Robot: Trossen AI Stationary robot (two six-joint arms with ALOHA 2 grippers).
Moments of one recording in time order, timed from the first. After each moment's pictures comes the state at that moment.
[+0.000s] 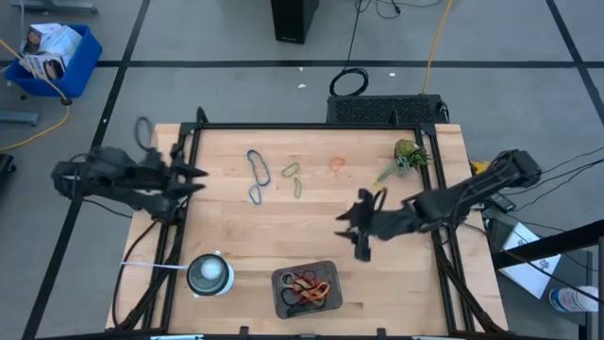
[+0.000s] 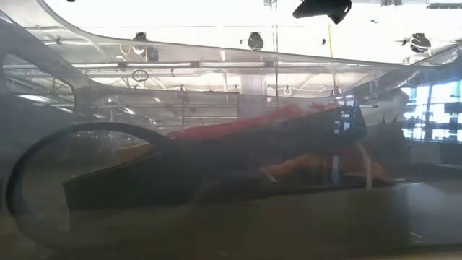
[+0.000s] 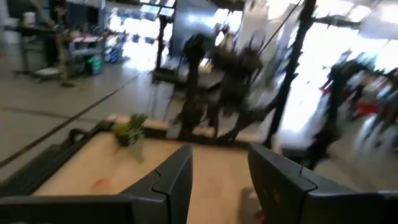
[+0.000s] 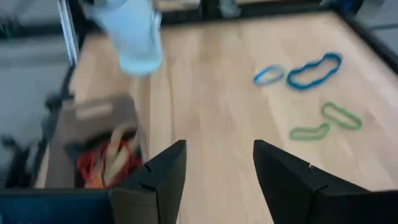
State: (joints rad) left arm -0.20 0.37 0.80 -0.44 -0.16 -0.16; right arm 0.40 1.29 1.03 -0.39 0.39 0.35
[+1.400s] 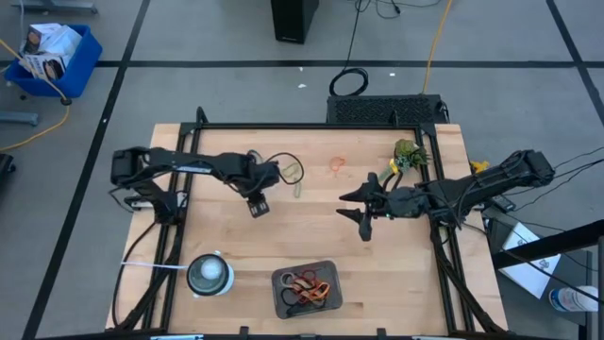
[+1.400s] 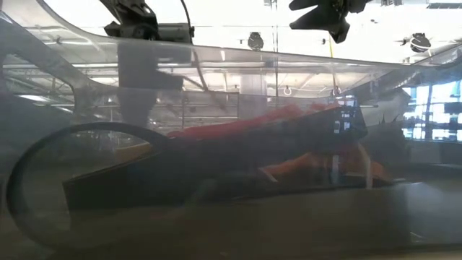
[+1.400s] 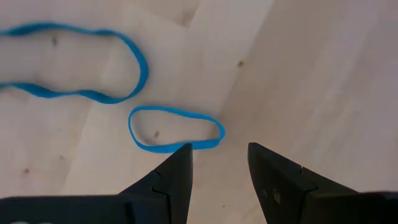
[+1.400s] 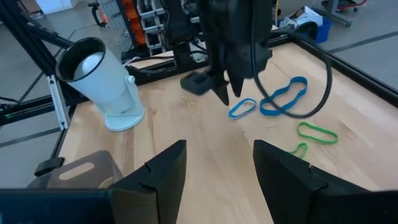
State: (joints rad) left arm 0.19 1.59 1.03 -0.86 0.00 -0.25; right arm 0.27 1.10 0.79 -0.08 0.39 0.38
